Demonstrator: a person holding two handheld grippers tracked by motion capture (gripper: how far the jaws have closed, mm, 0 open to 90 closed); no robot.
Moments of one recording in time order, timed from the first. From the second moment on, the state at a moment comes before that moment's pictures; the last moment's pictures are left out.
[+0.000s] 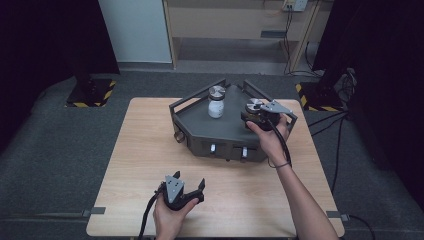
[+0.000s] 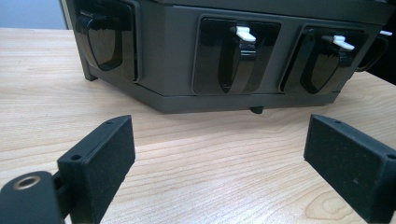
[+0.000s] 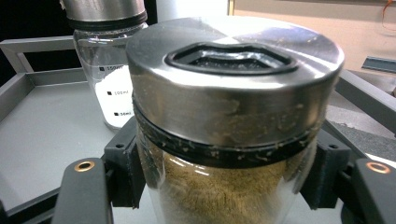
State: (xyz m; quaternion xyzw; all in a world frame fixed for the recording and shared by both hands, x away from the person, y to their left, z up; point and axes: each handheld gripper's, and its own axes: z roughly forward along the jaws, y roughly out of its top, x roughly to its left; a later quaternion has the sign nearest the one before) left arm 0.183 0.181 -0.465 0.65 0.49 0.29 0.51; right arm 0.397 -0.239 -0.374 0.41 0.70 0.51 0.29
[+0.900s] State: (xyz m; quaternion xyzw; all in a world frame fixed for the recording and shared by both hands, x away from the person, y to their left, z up) left arm 0.182 0.181 -0.463 0.64 0.49 0.29 0.52; right arm 0.393 -0.245 -0.368 0.42 0.68 0.54 0.26
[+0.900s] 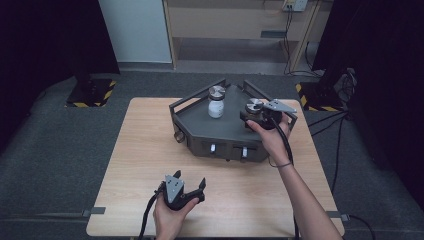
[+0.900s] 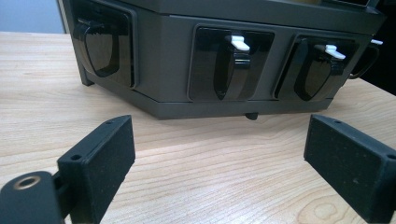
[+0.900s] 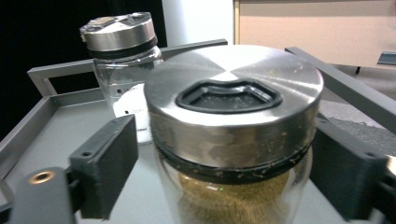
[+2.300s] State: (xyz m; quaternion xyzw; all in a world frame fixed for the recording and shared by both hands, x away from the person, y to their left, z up) left arm 0.177 0.176 -0.465 0.64 0.48 0.30 0.52; right arm 0.217 -0.303 -0.424 0.38 0.67 0.56 0.30
